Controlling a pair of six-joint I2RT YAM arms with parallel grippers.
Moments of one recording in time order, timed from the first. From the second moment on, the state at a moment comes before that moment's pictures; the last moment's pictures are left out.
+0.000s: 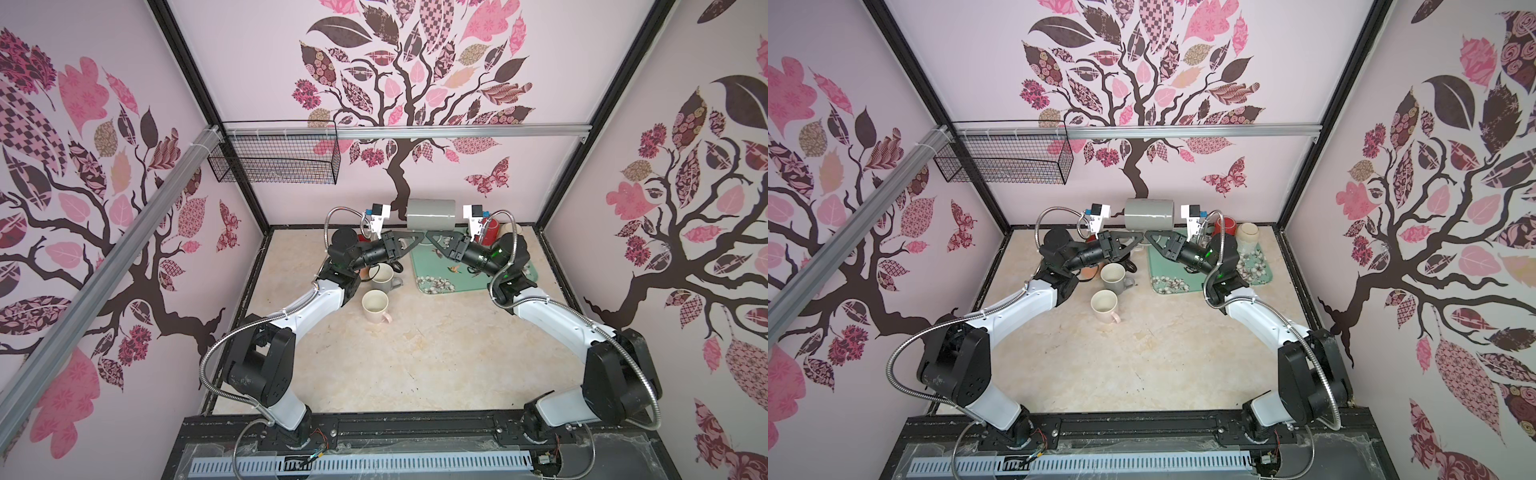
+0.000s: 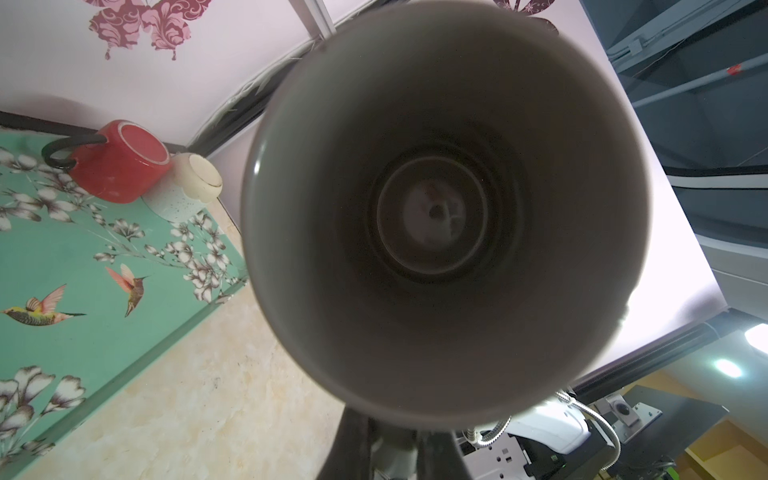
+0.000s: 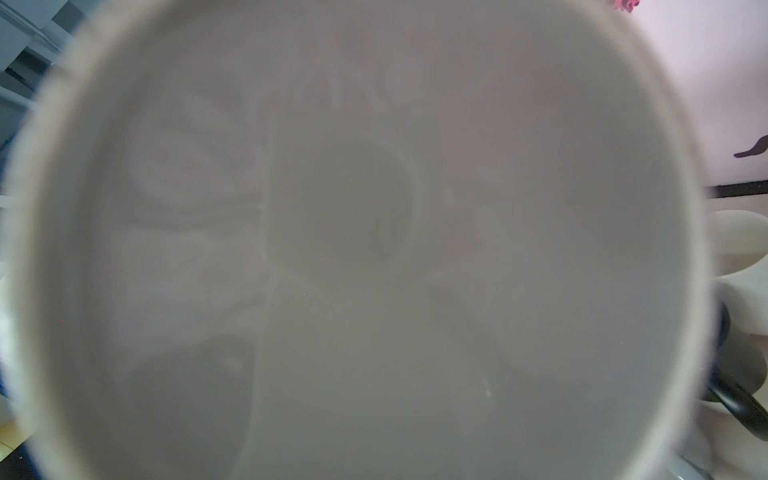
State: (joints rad) left arm -0.44 1.62 1.15 0.72 0.82 -1.16; right arm 0.38 1.45 1.00 0.70 -0.71 1.04
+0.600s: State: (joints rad) left arm -0.35 1.40 1.18 0.19 0.86 -0.61; right arm 0.39 1.30 1.00 0.42 -0.67 0.84
